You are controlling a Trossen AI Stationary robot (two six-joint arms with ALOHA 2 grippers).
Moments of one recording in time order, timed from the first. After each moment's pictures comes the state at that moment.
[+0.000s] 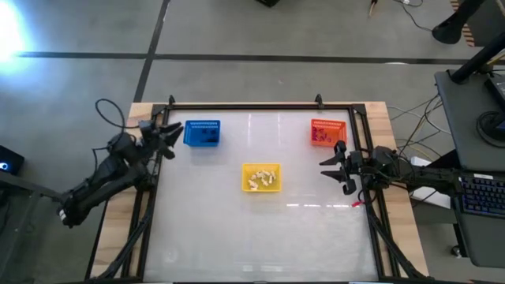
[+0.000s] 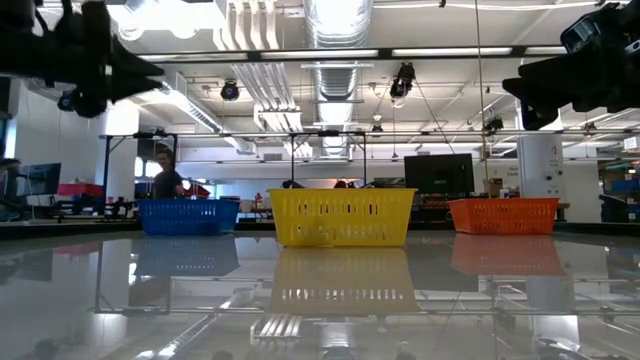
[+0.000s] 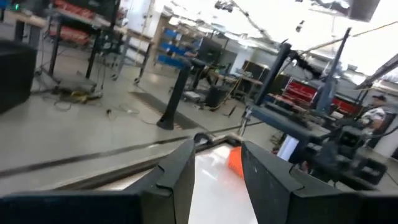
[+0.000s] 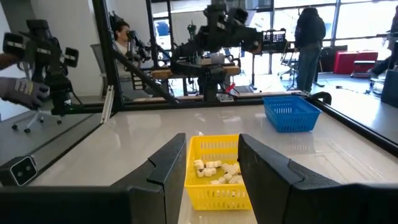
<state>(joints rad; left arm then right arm) 0.62 0.04 0.25 -0.13 0.00 -0.37 -0.17 0.03 0.01 0.05 -0.26 0.07</state>
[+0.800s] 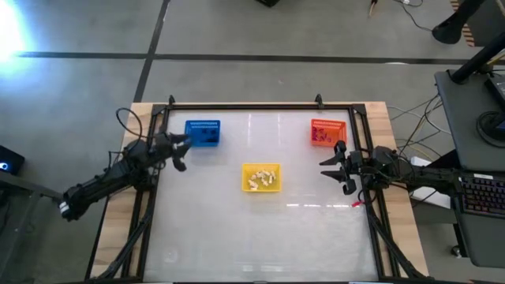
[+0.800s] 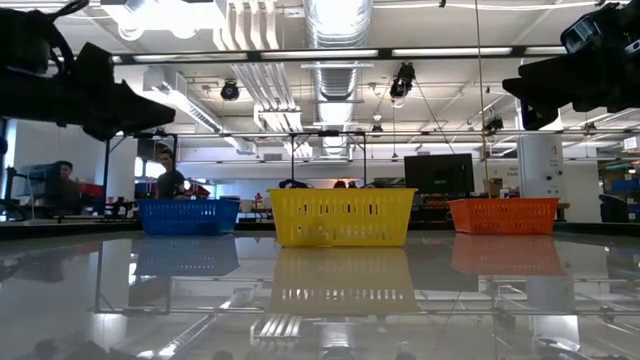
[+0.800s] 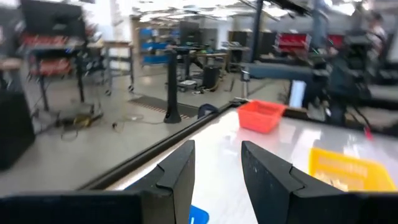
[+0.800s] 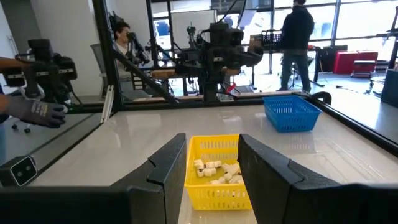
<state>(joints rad) 0.51 0.00 0.01 0.02 -0.01 -0.05 -0.17 0.04 0.01 0.06 -0.26 0.07</state>
